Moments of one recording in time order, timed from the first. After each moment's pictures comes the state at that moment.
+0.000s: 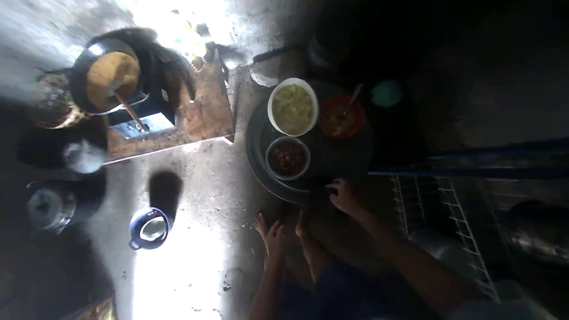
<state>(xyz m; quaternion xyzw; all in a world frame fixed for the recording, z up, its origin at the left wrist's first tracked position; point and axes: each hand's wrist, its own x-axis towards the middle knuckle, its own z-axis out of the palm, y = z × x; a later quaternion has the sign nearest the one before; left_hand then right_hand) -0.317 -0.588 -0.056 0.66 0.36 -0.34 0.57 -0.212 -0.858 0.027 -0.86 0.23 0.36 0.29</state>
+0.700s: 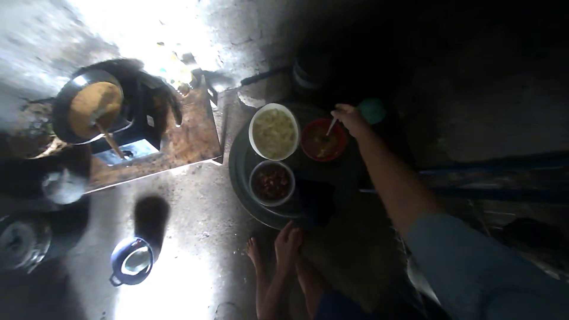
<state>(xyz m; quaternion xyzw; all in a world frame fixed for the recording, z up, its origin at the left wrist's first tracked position) -0.243 -0.691 -0.002 0.62 0.26 -0.34 0.65 0.024 -1.035 -0.015 -0.78 0.31 0.06 0.55</state>
